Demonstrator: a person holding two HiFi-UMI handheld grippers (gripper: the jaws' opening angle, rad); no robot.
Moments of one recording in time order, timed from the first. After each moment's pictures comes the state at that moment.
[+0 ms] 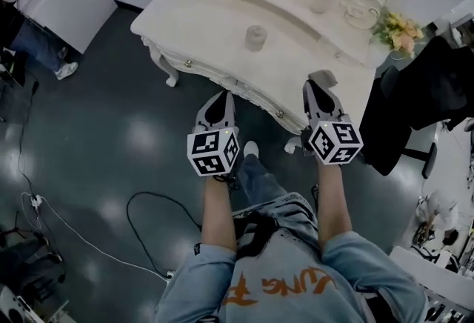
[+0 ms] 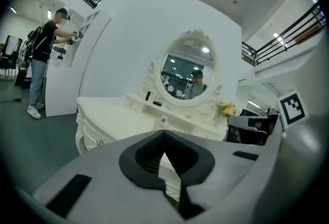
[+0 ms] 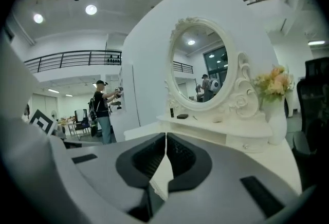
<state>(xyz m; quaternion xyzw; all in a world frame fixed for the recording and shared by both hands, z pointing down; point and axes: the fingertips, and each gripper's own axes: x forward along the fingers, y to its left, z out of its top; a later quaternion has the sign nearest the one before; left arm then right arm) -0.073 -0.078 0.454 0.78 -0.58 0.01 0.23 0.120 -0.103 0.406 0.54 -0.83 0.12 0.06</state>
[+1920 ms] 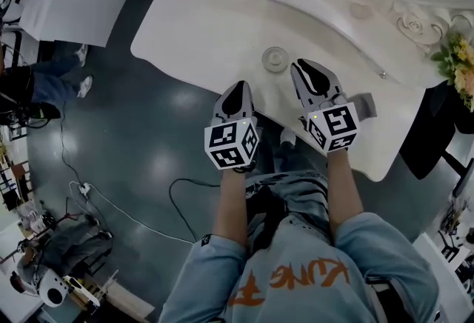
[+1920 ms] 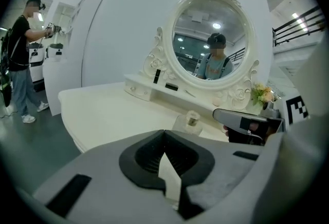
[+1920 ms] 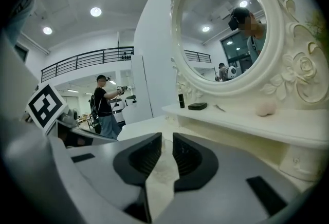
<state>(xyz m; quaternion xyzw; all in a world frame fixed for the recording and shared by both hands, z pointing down) -0.068 -0.257 0.525 0.74 -0.60 0.12 0.28 0.053 -0.294 0.492 0.43 -0.89 0.15 0.09</state>
